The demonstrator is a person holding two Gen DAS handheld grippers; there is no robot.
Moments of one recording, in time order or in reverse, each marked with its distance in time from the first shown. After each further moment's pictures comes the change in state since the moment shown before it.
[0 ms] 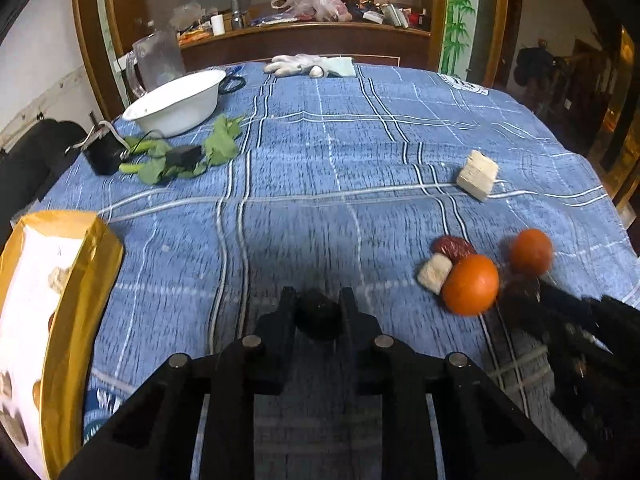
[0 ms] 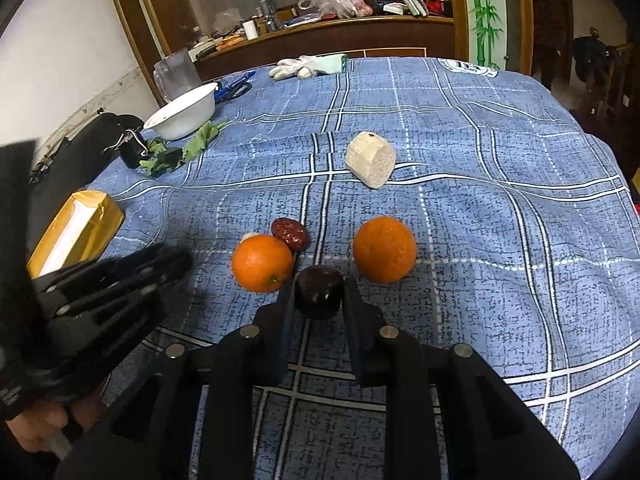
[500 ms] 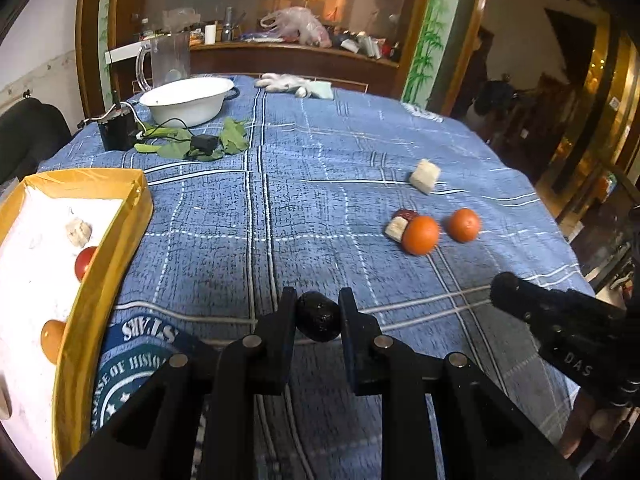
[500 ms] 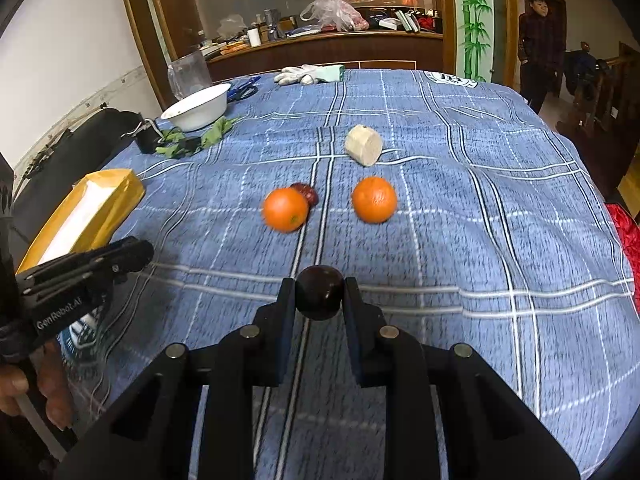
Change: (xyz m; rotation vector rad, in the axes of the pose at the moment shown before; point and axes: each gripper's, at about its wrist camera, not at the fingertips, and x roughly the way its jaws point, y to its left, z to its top) left arm -0.058 0.038 -0.040 -0.041 -0.082 -0.208; right arm -0.052 0.016 -0.041 -0.030 -0.034 -0.040
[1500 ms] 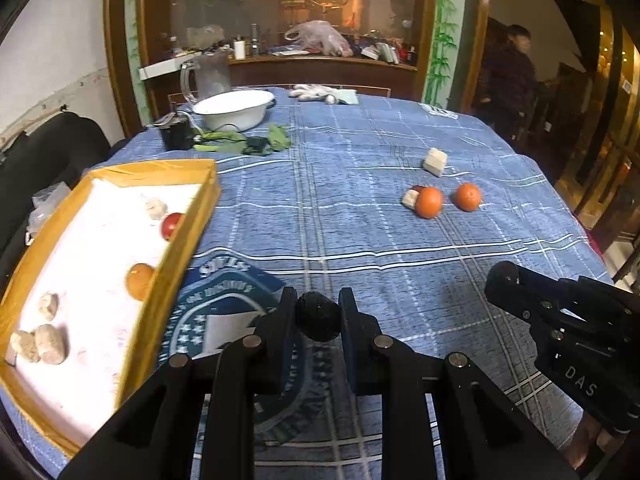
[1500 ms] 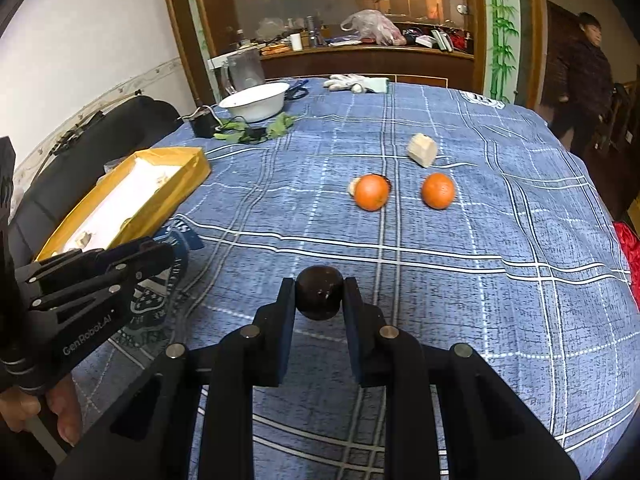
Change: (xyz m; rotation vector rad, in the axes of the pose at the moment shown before) left arm -0.058 0.000 -0.036 0.024 -0.028 0.167; right arm -0.042 0.062 -0.028 -0.081 -0.031 0.048
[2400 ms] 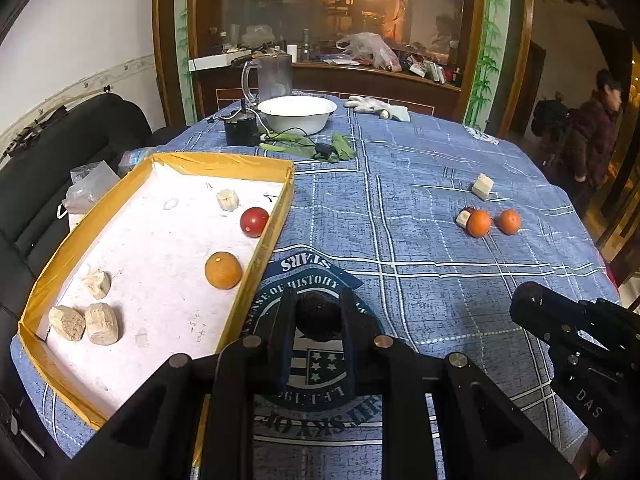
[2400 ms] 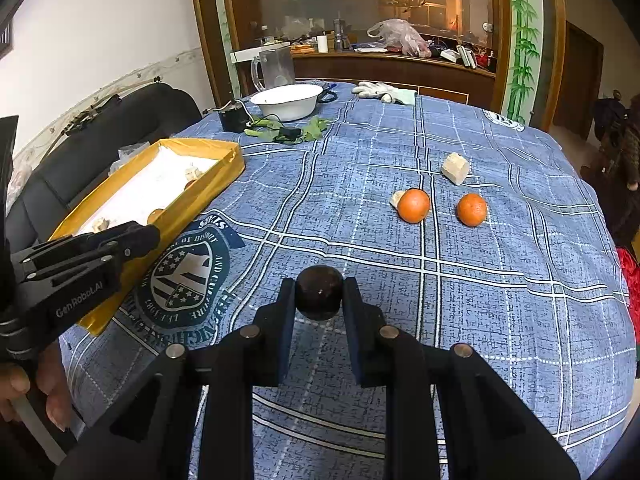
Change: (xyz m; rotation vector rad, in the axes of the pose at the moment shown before) left arm -0.022 0.046 -0.004 -0.107 -0.020 0.085; right arm -0.005 0.042 0.003 -0.076 -0.004 0.006
